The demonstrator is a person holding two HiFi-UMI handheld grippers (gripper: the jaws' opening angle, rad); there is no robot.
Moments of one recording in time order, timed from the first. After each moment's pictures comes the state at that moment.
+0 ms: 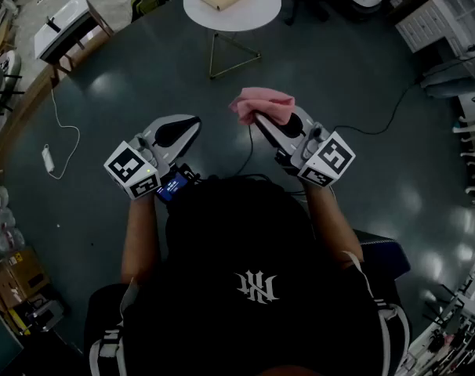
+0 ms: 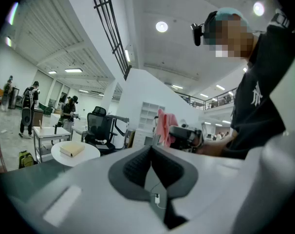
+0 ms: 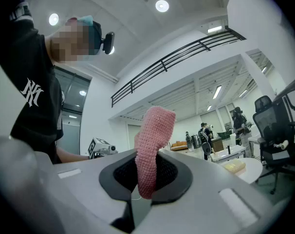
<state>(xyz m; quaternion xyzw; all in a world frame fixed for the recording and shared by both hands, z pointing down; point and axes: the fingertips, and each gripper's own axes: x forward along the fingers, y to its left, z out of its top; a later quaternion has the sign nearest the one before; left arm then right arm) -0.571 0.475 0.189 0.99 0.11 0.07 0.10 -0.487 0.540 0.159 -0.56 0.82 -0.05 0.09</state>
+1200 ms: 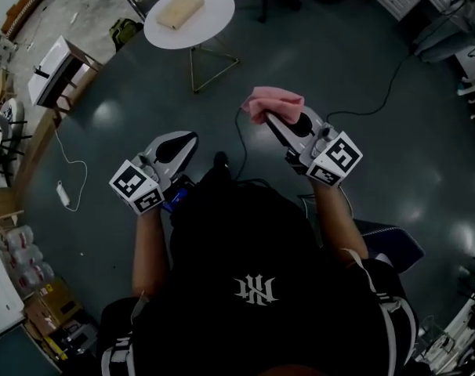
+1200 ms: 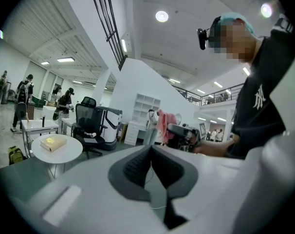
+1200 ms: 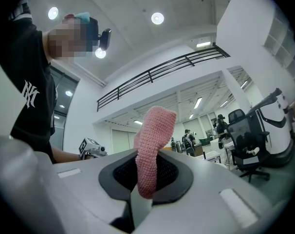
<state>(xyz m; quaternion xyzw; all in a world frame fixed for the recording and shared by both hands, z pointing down) -0.464 0.587 0.191 0.98 0.14 0.11 0.11 -0.346 0.677 0.164 -0.64 0.76 -0.04 0.12</state>
